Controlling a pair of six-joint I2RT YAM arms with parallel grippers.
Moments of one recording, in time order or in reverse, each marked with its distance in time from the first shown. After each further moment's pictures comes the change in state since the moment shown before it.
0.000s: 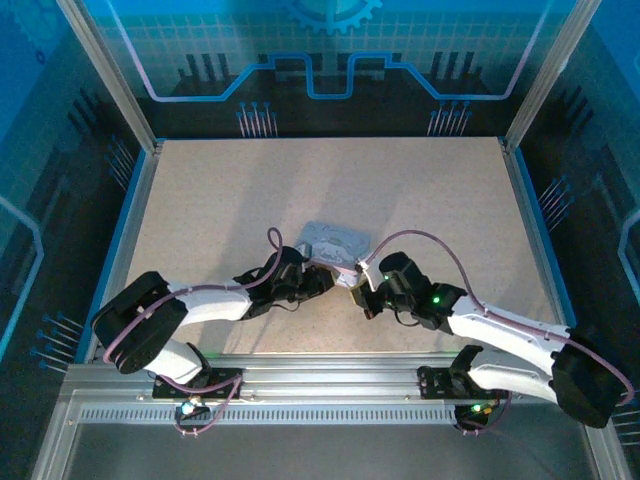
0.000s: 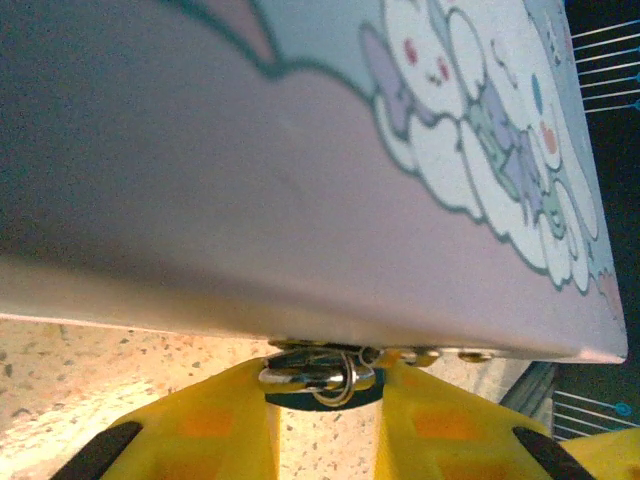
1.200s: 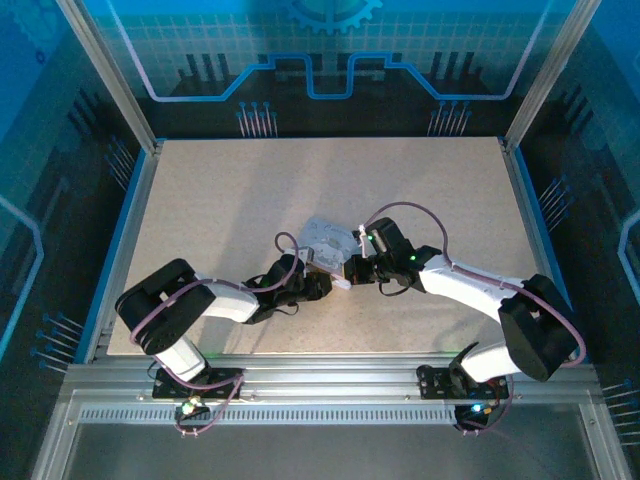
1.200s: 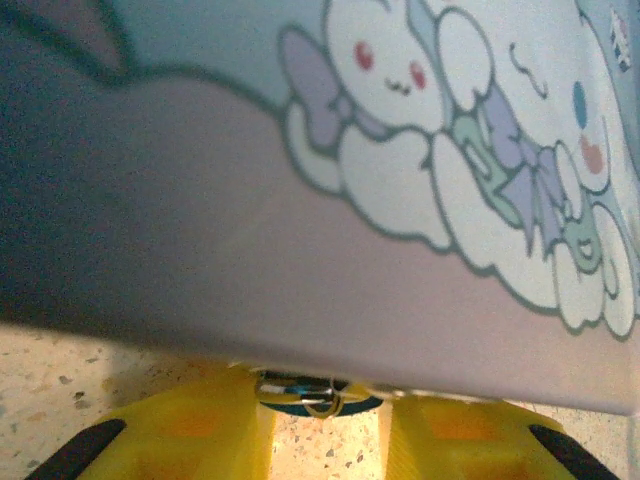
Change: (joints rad) left arm 0.000 0.155 -0.062 0.215 -0.118 0.237; right arm -0.167 0.335 0.277 -0.106 -0.169 0.353
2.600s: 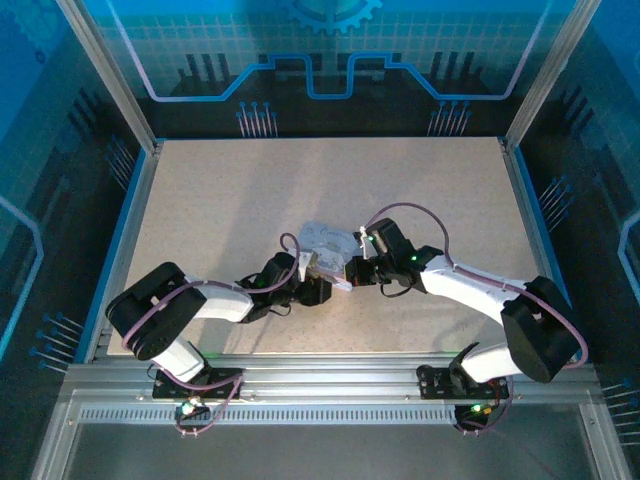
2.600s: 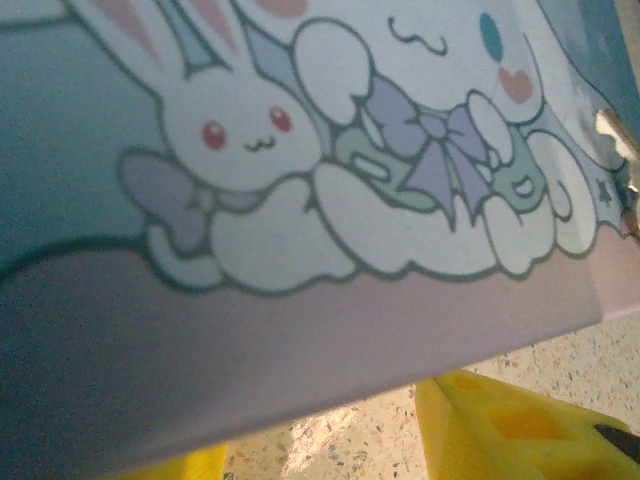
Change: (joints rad) left arm 0.037 -0.051 -0.018 -0.064 0.112 0.251; right arm 0.000 -0.012 0.000 -0.033 0.002 0.000
